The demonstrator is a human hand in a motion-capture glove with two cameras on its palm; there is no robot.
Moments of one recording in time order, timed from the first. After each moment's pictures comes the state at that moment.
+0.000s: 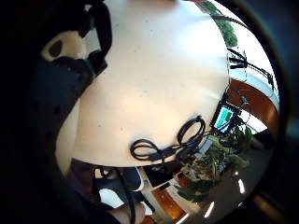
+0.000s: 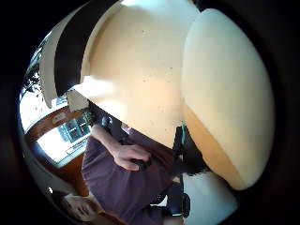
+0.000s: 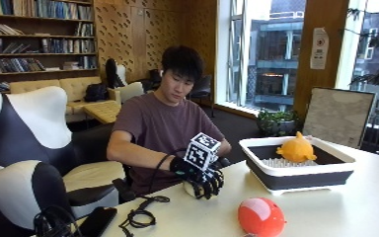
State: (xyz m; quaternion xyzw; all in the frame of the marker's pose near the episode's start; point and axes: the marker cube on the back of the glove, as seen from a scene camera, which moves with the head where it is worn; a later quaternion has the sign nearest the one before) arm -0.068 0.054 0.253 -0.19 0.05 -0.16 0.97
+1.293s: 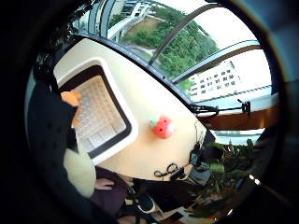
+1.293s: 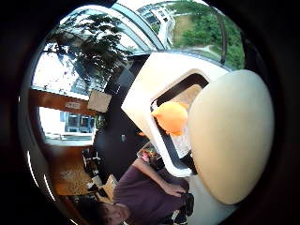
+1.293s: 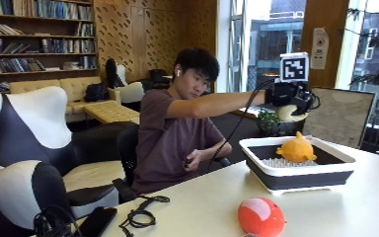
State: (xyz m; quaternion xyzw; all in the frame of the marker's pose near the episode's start) arm -0.355 -0.141 0.011 0.03 0.08 -0.25 0.96
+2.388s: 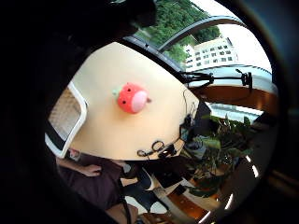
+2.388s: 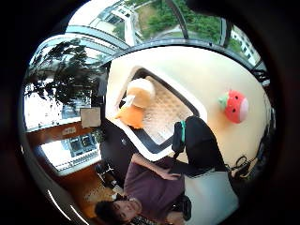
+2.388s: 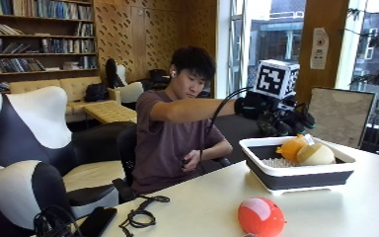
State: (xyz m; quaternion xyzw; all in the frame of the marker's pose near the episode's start) arm -0.174 -0.170 0.012 -0.09 0.05 -0.08 0.99
